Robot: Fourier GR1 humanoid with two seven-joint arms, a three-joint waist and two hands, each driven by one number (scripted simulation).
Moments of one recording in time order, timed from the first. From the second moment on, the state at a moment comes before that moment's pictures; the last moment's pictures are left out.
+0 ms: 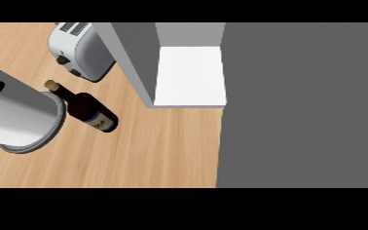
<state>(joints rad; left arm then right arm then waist) -0.03 0.43 0.37 -2.15 1.03 -0.30 0.51 0.01 -0.15 0.07 -2.43 -0.20 0.10 0.49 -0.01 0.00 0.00</state>
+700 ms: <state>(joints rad) -0.12 0.45 0.37 -1.85 0.95 -0.43 0.49 -0.03 -0.15 0.03 -2.43 -0.20 0.11 0.54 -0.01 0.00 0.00</state>
